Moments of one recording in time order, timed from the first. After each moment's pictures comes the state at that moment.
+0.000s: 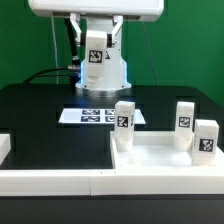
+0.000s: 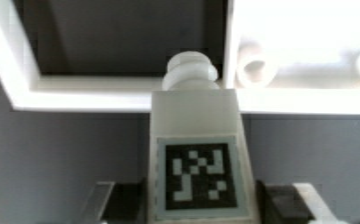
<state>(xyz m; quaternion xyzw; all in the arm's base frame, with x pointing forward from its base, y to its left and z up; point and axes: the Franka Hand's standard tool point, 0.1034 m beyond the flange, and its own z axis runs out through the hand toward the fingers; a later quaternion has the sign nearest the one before) 0.559 -0.053 0.195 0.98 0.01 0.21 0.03</state>
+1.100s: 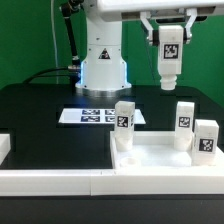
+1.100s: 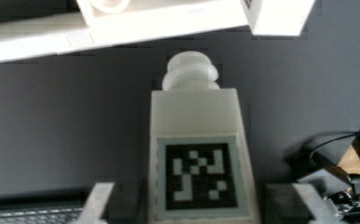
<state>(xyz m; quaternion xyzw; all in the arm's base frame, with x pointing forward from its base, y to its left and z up) 0.604 0.056 0.208 0.96 -0.06 0.27 -0.02</state>
